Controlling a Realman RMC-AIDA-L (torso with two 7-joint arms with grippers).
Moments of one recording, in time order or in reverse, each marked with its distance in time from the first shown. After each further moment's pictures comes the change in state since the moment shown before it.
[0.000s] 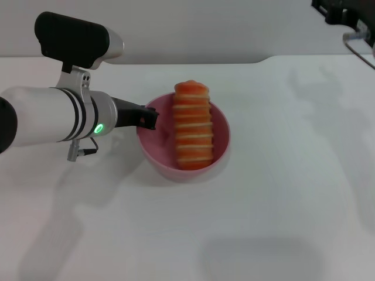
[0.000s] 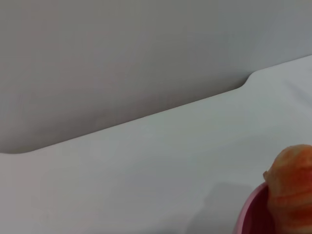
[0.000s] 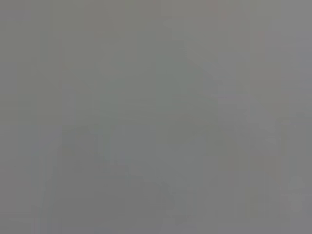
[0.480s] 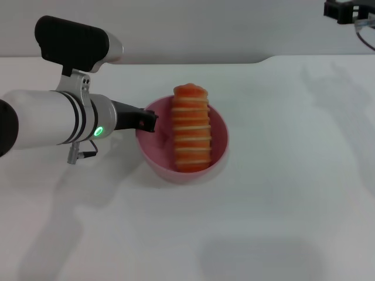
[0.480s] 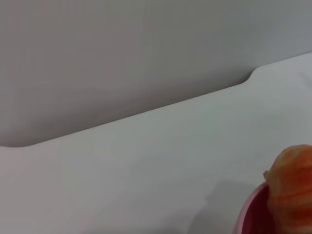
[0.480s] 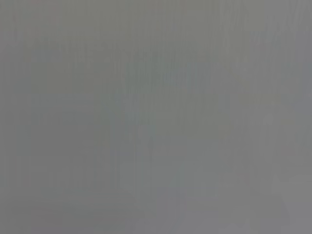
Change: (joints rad) left arm 0.000 -0.001 0.003 -0.019 -0.002 0.010 0.000; right arm 0.185 0.013 0.248 0.022 0.591 0.332 -0.630
